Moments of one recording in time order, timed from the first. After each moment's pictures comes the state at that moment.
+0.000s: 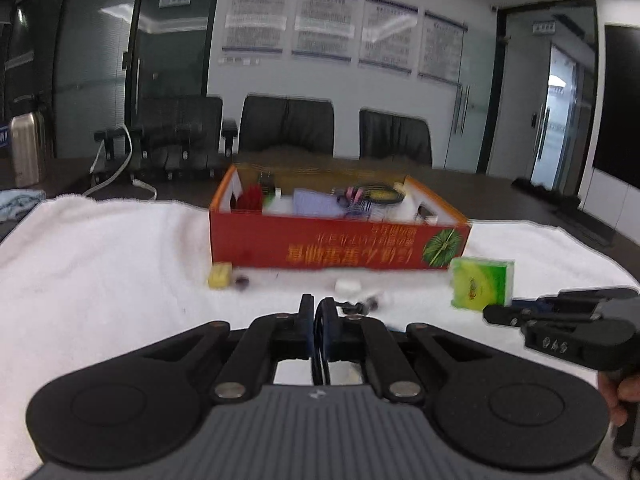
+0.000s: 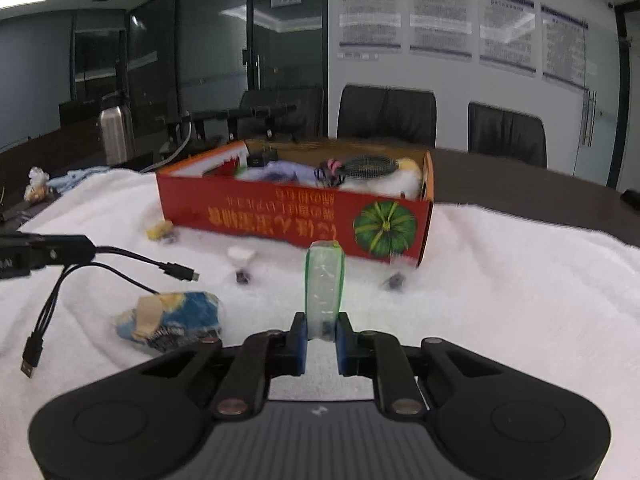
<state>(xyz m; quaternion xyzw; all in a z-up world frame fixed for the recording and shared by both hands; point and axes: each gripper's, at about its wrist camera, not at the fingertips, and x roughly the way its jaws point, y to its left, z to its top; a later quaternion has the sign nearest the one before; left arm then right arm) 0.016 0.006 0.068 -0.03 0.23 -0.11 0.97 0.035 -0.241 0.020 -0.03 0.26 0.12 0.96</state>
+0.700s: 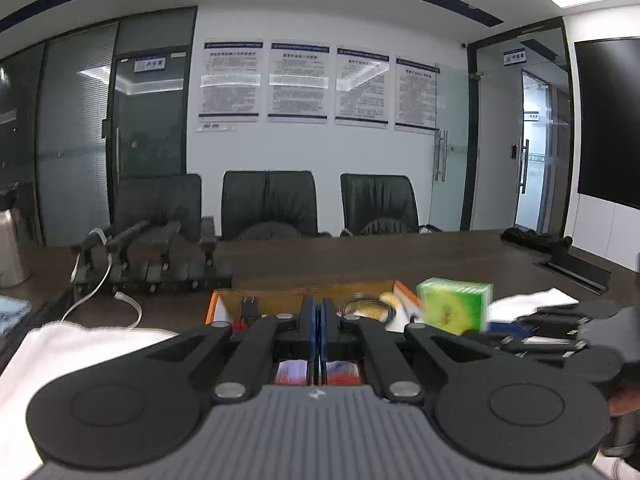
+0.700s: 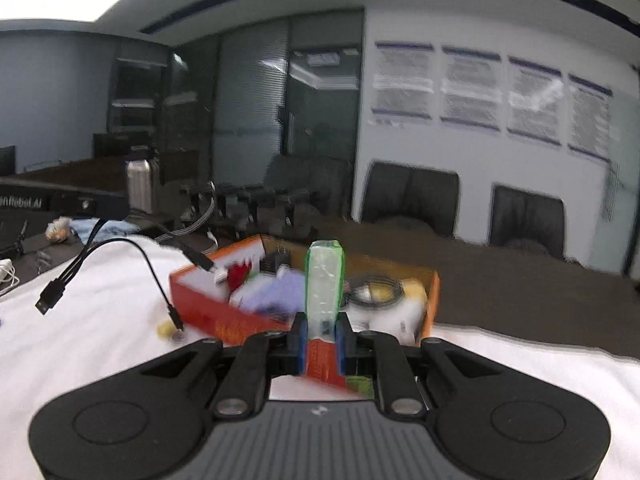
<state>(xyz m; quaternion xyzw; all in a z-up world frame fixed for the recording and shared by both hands) 0.093 -0.014 0.166 0.01 0.14 -0.13 0.98 0.098 -0.256 0.102 -0.05 0.15 0.21 0.97</state>
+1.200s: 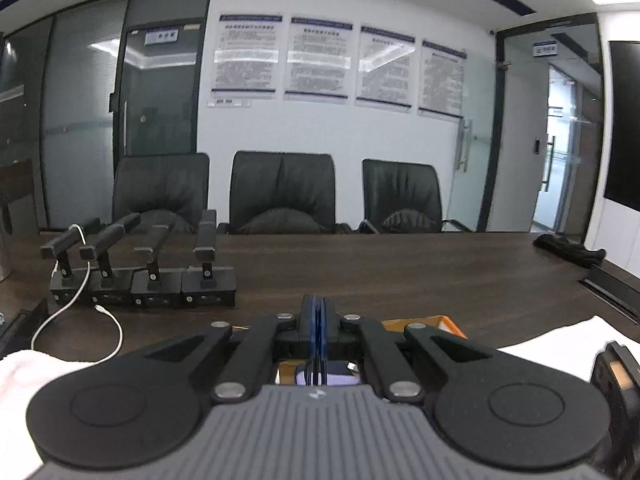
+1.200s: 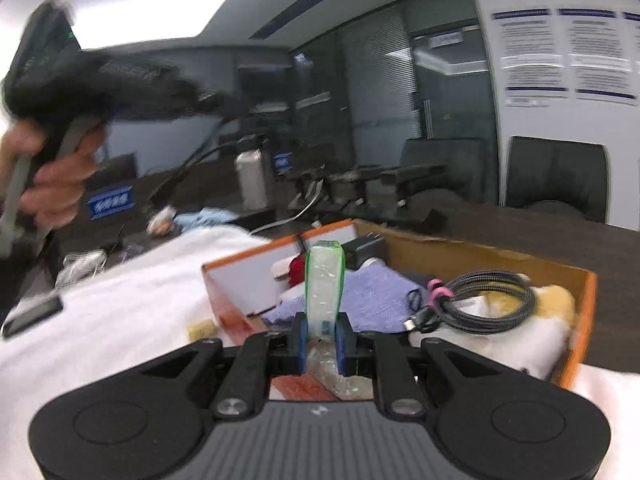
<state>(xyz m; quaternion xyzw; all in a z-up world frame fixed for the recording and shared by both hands) 0.243 -0.021 0.166 -0.01 0.19 -0.11 0.98 0.249 -0.266 0.033 -0.04 0.19 0.42 0.89</state>
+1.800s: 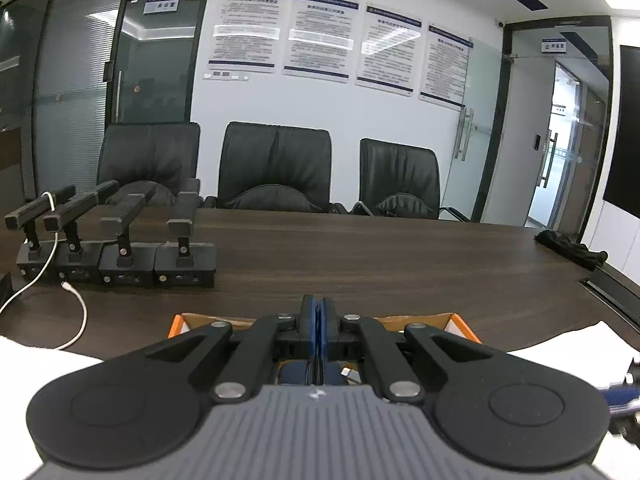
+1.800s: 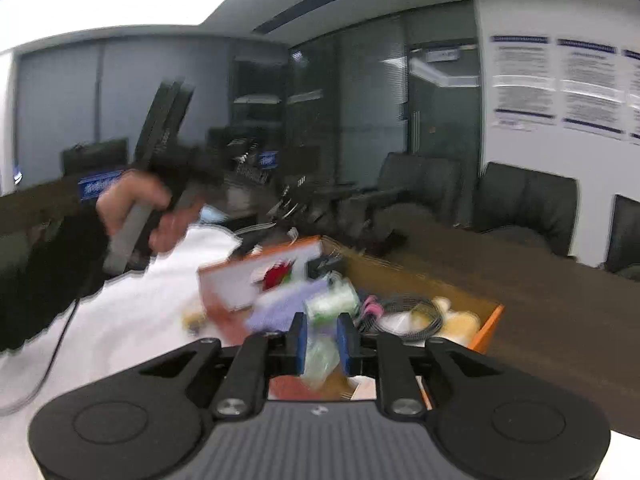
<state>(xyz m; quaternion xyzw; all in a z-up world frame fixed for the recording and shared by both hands) 0.294 -0.030 0.138 -0.04 0.22 -0.12 0.97 0.190 -0.331 0.109 -0.06 0.17 0.35 0.92</state>
